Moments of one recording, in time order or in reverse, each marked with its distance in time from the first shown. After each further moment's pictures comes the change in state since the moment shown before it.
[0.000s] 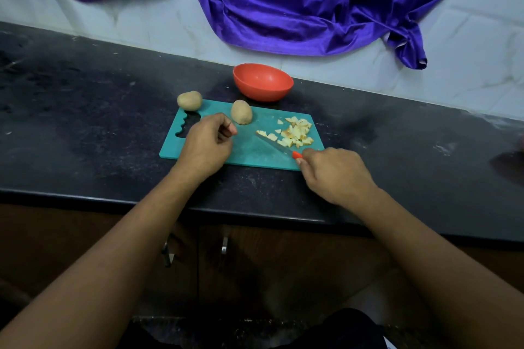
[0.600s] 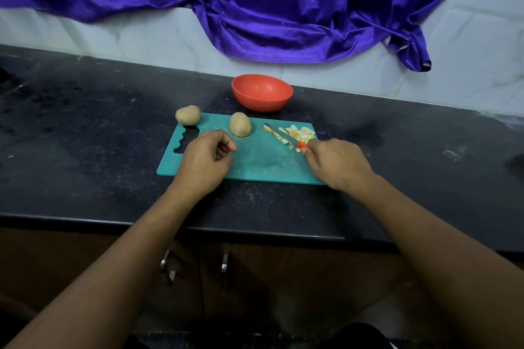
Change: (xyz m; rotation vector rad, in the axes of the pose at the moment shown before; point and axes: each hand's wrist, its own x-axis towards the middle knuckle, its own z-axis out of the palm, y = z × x) left_hand -0.002 0.003 0.000 0.034 -0.023 0.015; right_hand 0.048 0.034 0.017 0.041 0.069 0.064
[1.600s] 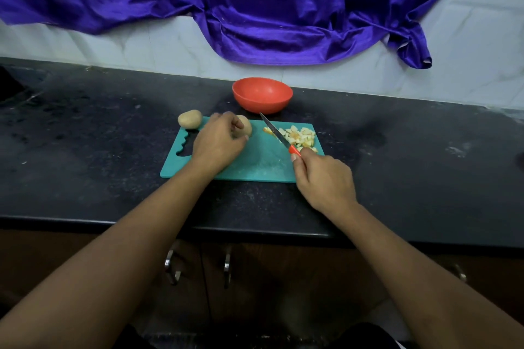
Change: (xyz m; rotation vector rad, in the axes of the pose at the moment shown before) left_hand 0.051 0.015 0.015 0.237 0.012 -0.104; right_hand -0.032 -0.039 0.023 0.235 0.273 0.119
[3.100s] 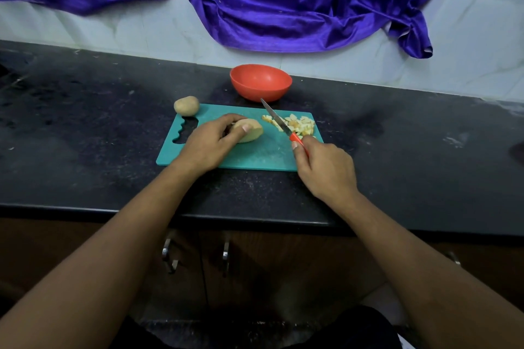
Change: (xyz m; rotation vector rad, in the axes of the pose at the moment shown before) left_hand -0.025 -0.023 -0.008 -0.168 -0.184 0.128; right_hand 0.001 0.001 0.003 0.029 0.014 0.020
